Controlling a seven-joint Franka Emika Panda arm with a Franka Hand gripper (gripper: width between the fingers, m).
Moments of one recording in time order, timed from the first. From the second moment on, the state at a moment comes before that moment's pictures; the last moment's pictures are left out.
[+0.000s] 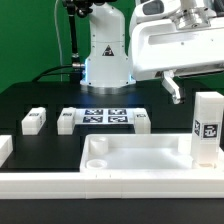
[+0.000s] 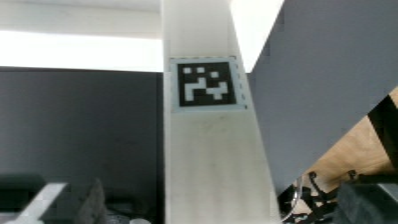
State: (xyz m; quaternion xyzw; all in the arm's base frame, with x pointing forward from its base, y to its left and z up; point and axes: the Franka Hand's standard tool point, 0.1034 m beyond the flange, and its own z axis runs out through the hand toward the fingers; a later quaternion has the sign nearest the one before) arm 0.632 0.106 0.128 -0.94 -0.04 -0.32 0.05
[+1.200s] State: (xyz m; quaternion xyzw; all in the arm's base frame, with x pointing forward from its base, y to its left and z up) arm 0.640 0.118 0.147 -0.99 0.00 -0.09 0.10
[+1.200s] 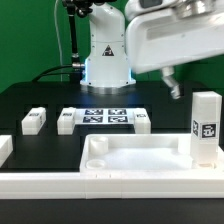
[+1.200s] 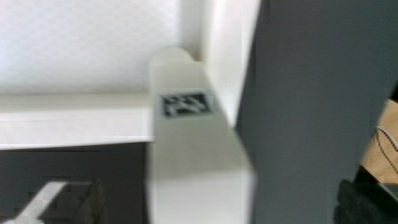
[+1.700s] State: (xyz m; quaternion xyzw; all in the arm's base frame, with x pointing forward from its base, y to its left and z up) arm 0.645 0.112 0.135 -0.99 -0.02 0.01 0.11
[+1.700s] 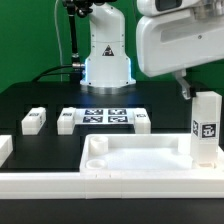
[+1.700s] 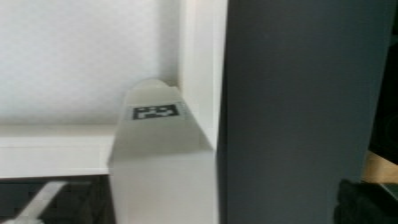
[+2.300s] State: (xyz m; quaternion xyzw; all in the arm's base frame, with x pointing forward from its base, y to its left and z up) arm 0.647 0.103 0.121 -0.99 -0.04 -0.01 0.12
